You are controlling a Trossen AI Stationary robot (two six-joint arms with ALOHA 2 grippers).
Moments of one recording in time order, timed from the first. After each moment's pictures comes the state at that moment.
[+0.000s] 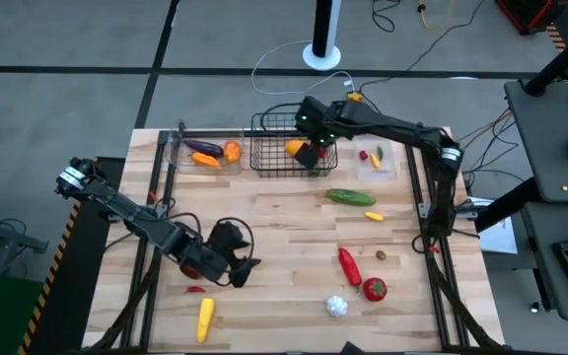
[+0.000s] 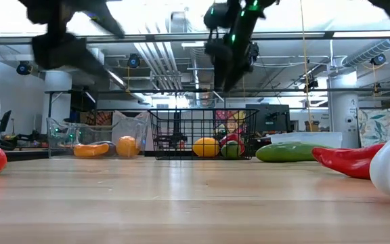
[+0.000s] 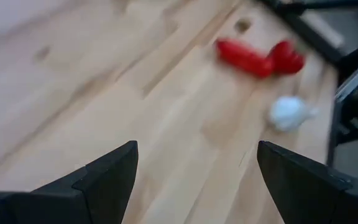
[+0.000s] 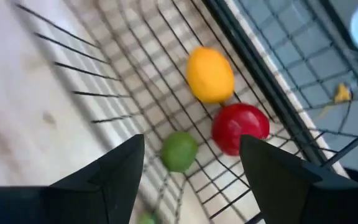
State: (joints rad) left arm -0.55 1.36 0.87 -0.34 -0.53 -1.11; right arm -0.44 1.90 1.84 -1.04 0.11 0.09
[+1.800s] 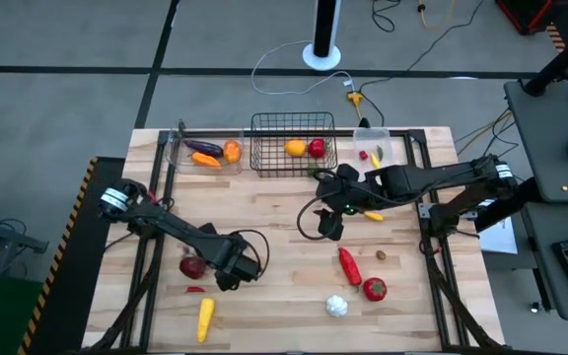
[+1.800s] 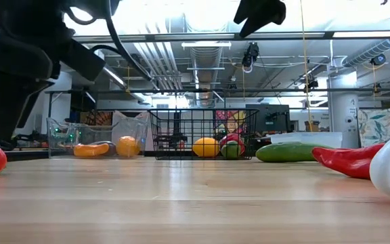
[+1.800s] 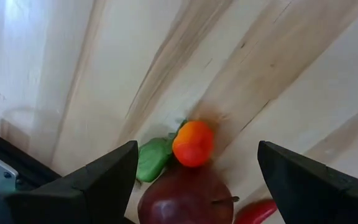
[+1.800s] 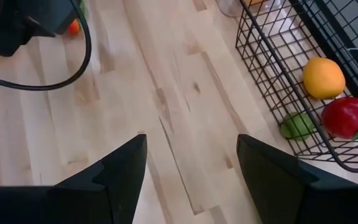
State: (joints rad) left arm -0.44 1.79 1.21 -1.25 -0.03 -0.99; right arm 0.13 1.51 1.48 -0.90 0.29 0.37
